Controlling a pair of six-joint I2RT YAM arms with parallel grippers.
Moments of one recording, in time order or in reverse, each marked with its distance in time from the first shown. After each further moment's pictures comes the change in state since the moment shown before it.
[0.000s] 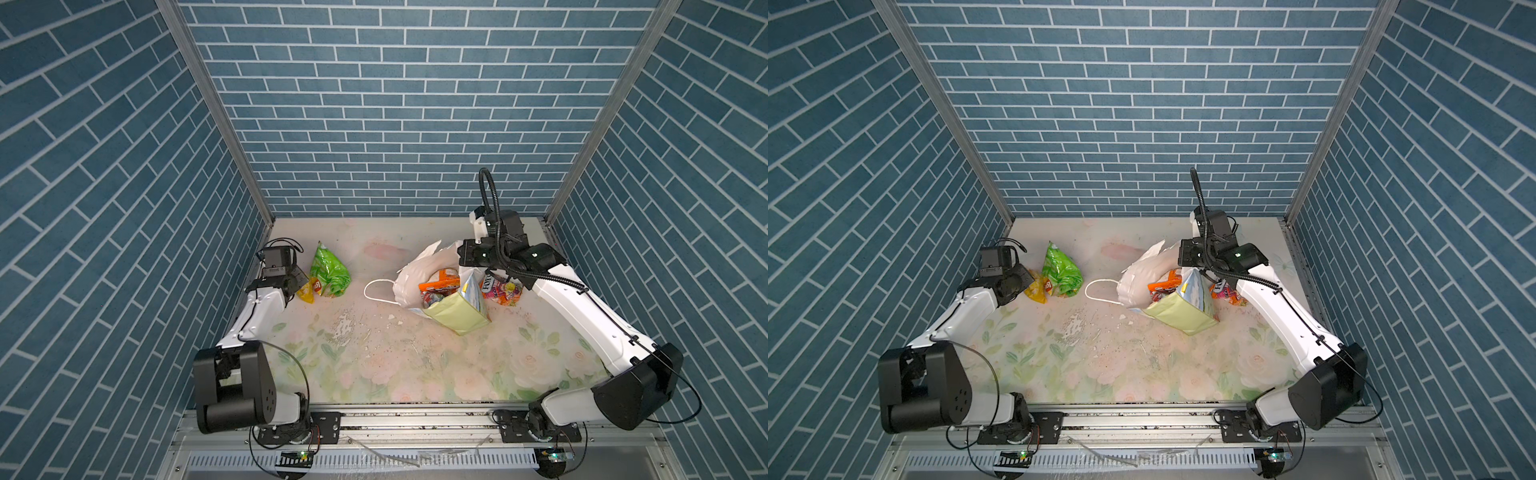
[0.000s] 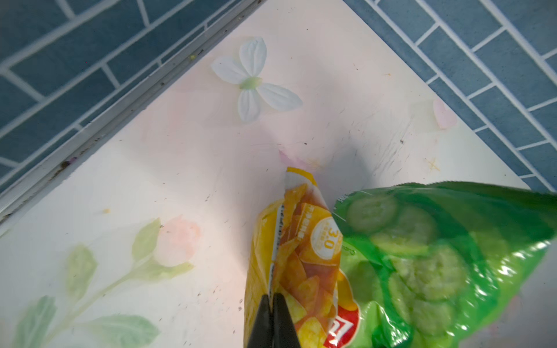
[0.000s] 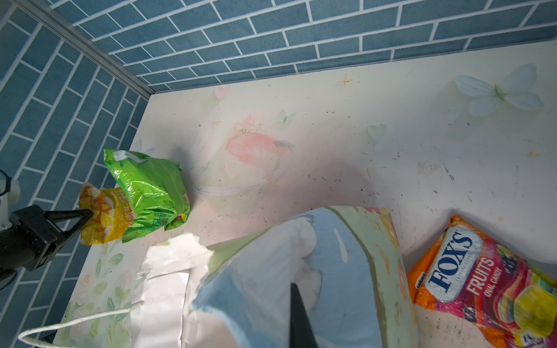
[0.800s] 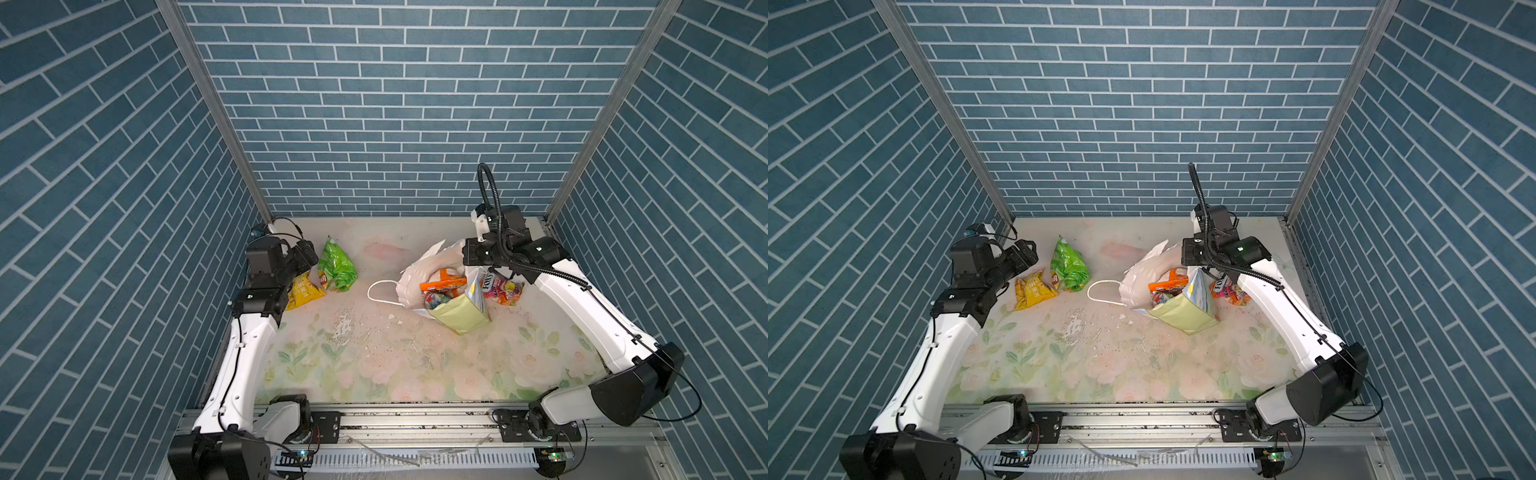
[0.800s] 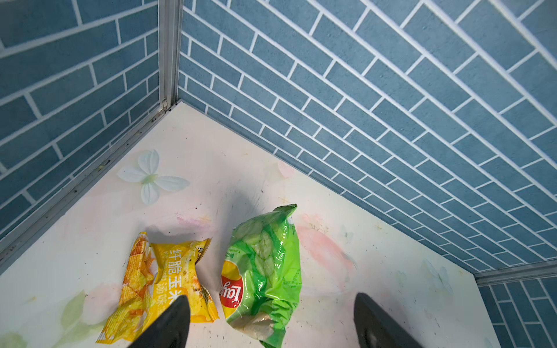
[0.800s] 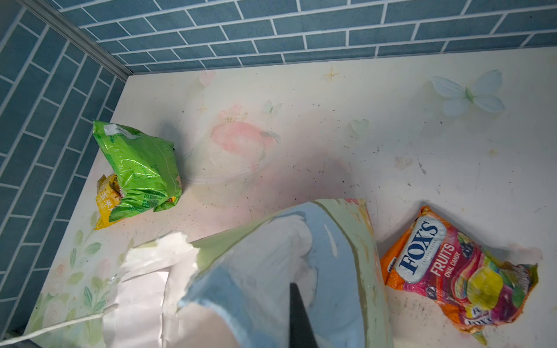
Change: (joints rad) left arm -0.100 -0.388 0.043 -0.019 0.130 0.065; right arm -0.002 0.034 0.119 -0.164 0.046 -0.085
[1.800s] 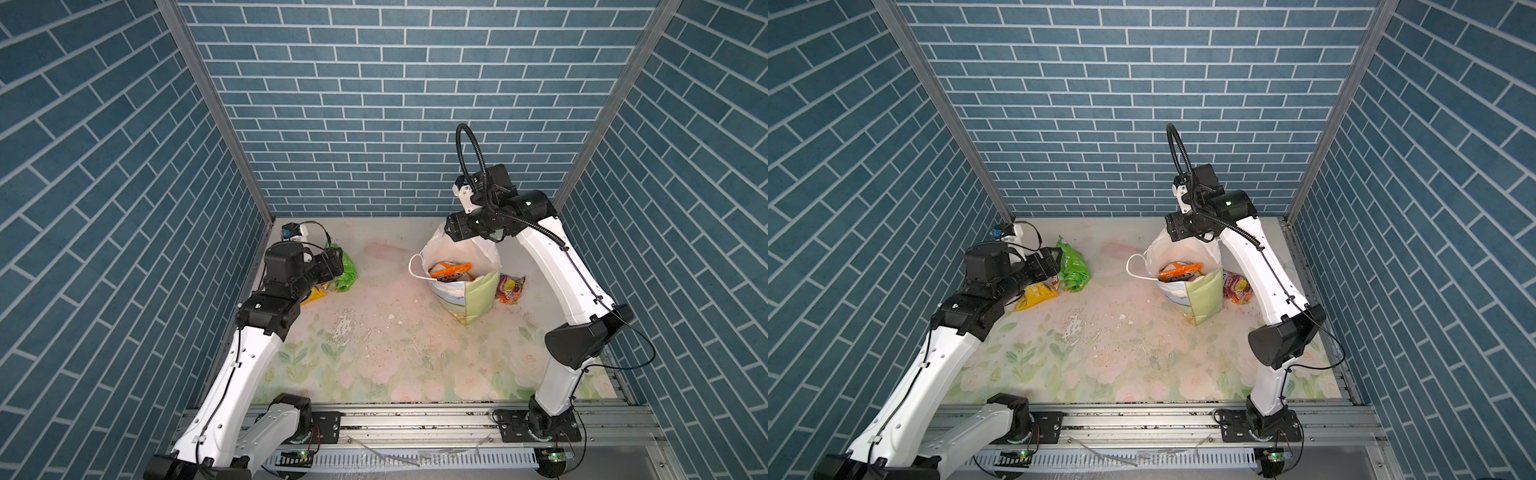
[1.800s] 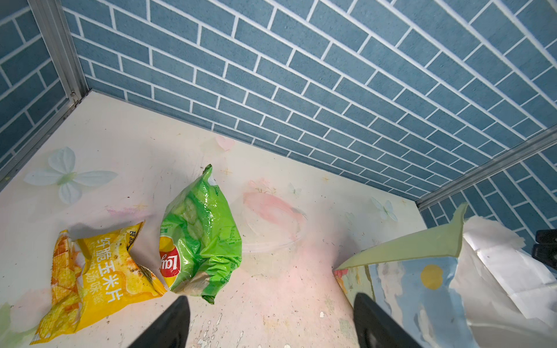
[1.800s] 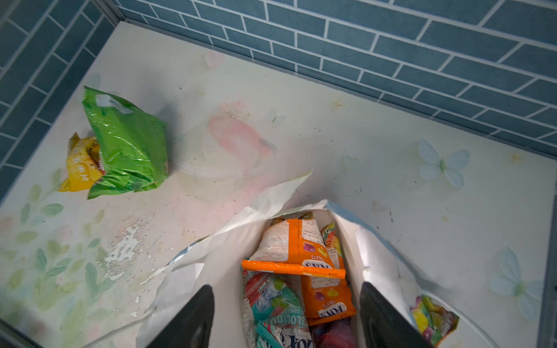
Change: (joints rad) left arm -0.241 -0.064 0.043 -0.095 -0.003 0.032; right arm 0.000 0.363 0.659 -0.389 0.048 -0.272
